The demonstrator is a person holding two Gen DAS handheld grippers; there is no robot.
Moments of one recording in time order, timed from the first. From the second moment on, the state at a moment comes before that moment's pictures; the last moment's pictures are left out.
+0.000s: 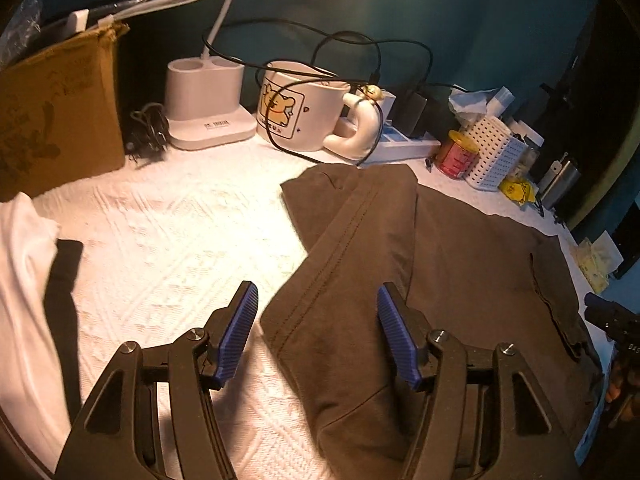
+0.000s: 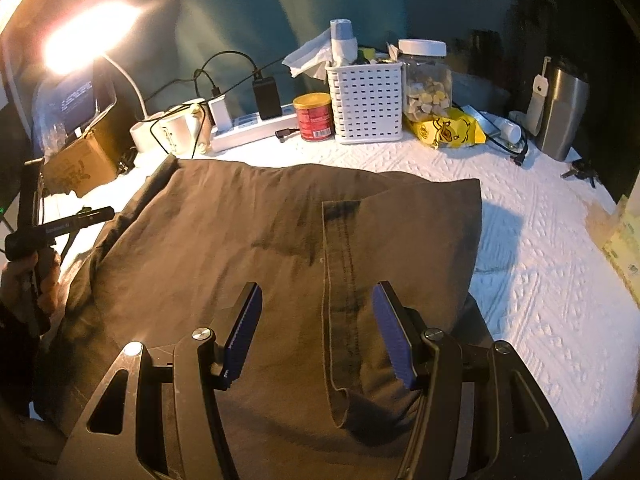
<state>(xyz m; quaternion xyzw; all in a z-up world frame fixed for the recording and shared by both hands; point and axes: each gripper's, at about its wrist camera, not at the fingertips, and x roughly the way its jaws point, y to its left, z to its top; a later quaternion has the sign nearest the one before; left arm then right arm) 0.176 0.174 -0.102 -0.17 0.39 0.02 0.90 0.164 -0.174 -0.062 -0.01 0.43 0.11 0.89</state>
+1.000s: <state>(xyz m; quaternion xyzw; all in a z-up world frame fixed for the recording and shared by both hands) 0.170 0.118 -0.067 -0.06 0.36 0.07 0.93 0.149 -0.224 -0.077 0.05 0.43 0.11 0.89</state>
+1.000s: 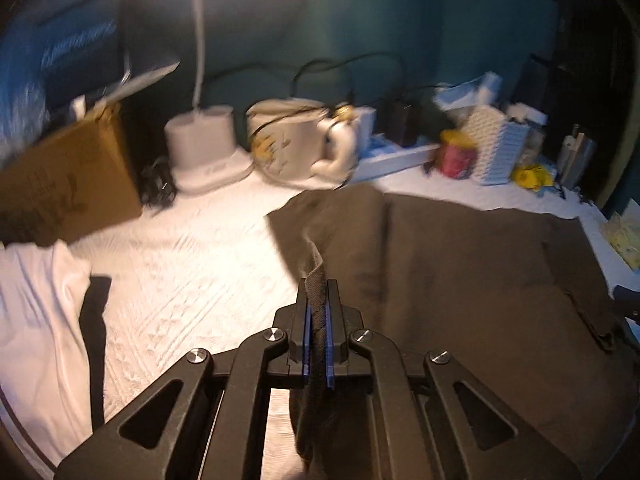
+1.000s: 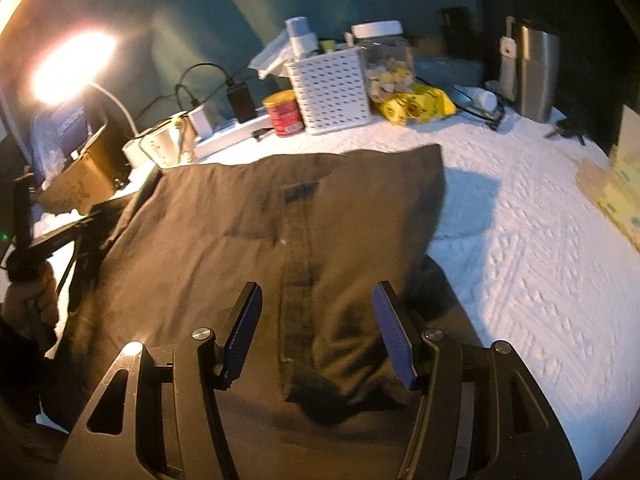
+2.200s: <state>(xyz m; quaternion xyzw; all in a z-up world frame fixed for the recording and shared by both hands) 0.185 0.037 -0.092 -0.05 0.43 -0.07 0.90 0.116 -0.258 -0.071 0.08 0.42 0.09 0.90</state>
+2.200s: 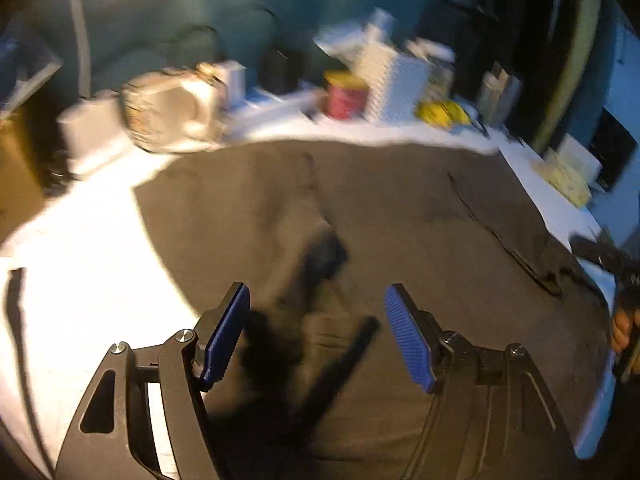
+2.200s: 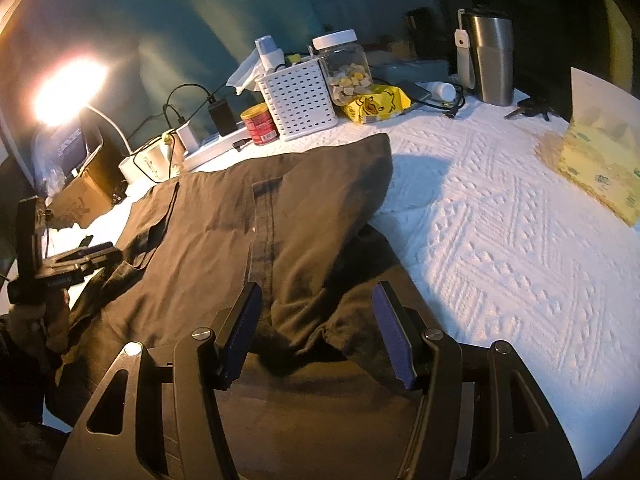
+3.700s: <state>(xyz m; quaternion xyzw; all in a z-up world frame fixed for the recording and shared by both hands) 0.049 -0.015 -0.055 -0.05 0.35 -0.12 0.93 -0.006 -0.261 -0.040 0.05 0.38 0.05 0.92</state>
